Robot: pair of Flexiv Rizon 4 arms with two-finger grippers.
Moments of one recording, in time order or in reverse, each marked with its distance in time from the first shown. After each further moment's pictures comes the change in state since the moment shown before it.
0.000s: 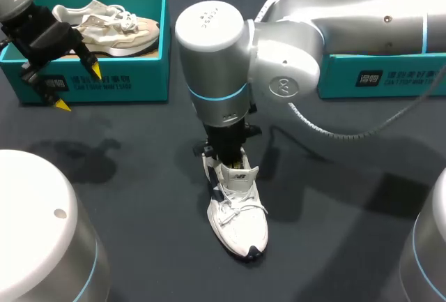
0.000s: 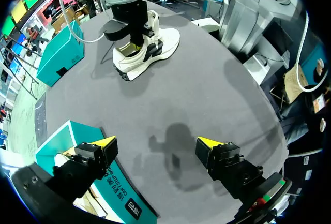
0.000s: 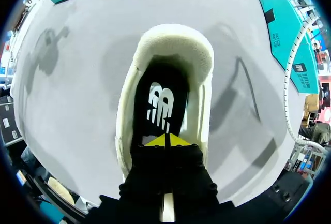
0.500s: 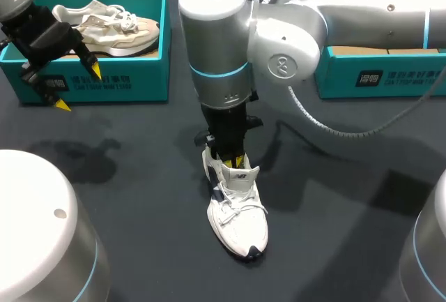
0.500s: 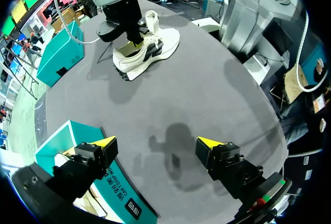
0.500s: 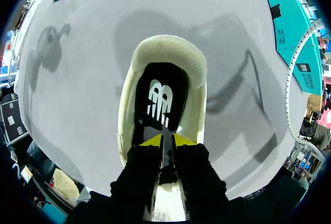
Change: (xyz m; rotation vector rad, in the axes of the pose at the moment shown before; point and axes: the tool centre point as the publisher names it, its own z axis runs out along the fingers) left arm 0.000 0.000 0.000 0.000 0.000 0.000; right arm -0.002 -0.002 -0.009 0.109 0.049 -0.010
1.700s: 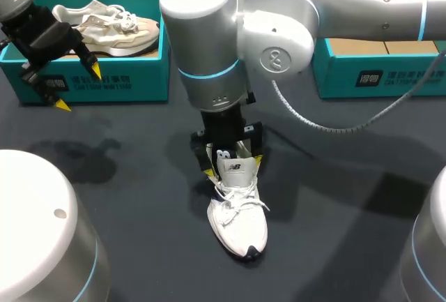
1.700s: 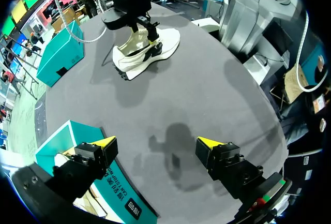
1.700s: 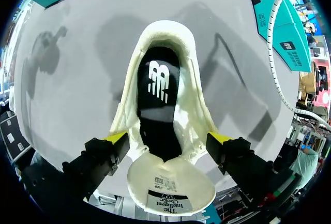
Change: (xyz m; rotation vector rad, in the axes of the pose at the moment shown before) left arm 0.000 0.000 0.000 0.000 0.000 0.000; right arm 0.008 -0.030 -0.024 0.018 -0.068 0.119
